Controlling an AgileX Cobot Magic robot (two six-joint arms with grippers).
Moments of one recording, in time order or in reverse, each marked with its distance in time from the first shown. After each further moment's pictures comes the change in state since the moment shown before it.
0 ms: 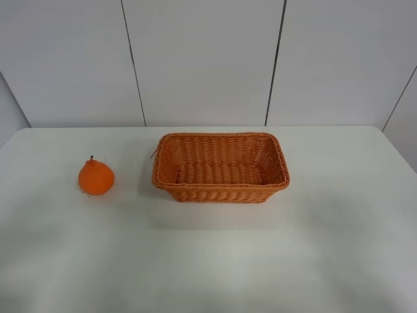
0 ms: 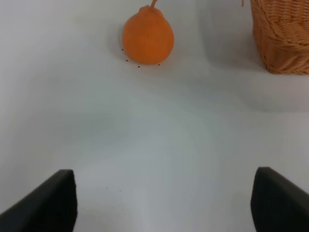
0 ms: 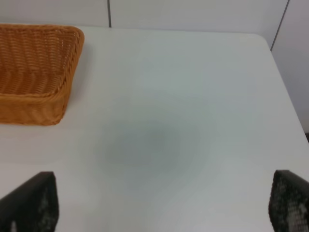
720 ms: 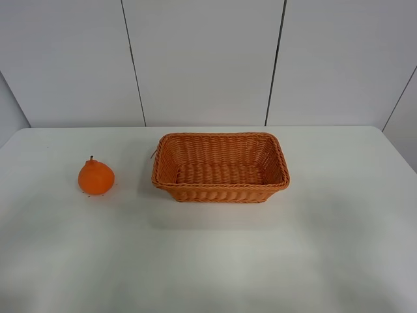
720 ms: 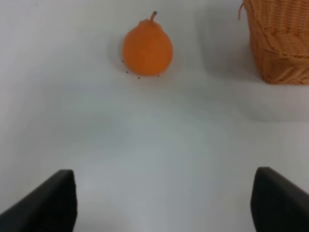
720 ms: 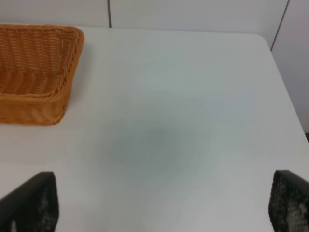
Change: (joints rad) left arm 0.000 0.077 -0.063 0.000 -0.014 0.000; right arm 0.000 0.000 0.000 0.000 0.000 0.000
